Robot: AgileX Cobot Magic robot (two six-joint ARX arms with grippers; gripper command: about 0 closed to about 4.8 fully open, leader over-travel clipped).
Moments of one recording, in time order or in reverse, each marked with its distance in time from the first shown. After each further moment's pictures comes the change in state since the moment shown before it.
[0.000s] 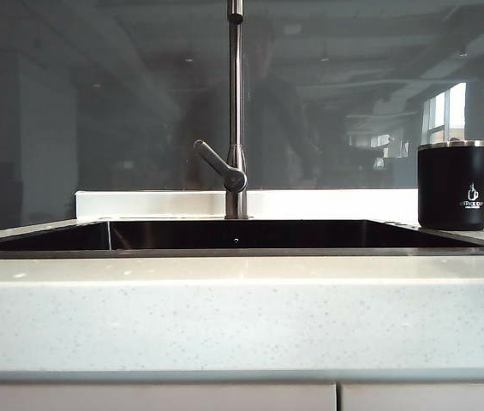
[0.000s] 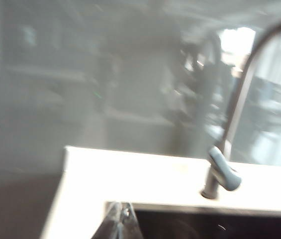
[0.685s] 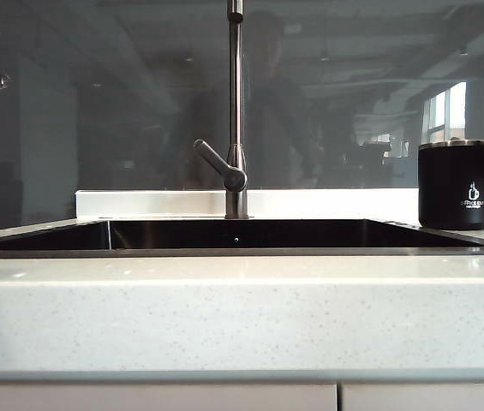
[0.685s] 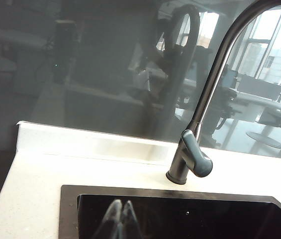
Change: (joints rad) left arm 0.000 0.238 0.097 0.086 0.126 -0.105; right arm 0.008 0.179 0.212 0.071 -0.053 -0.046
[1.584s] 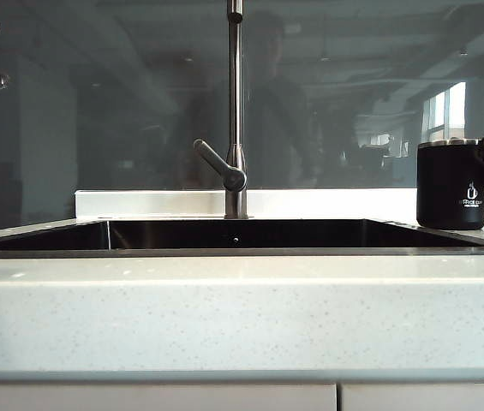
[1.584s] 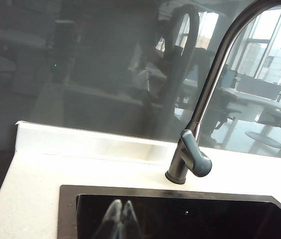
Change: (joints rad) left arm 0.000 0.000 0.000 0.000 0.000 0.000; right arm 0.044 0.102 0.105 -0.031 -0.011 -0.006
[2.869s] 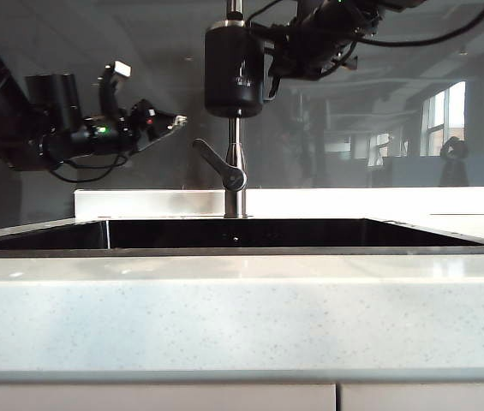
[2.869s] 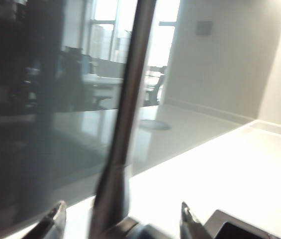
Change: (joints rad) left arm -0.147 1.110 1.400 -0.107 0.467 -0.058; right arm 0.650 0.013 0.787 -0.768 0.405 0.031
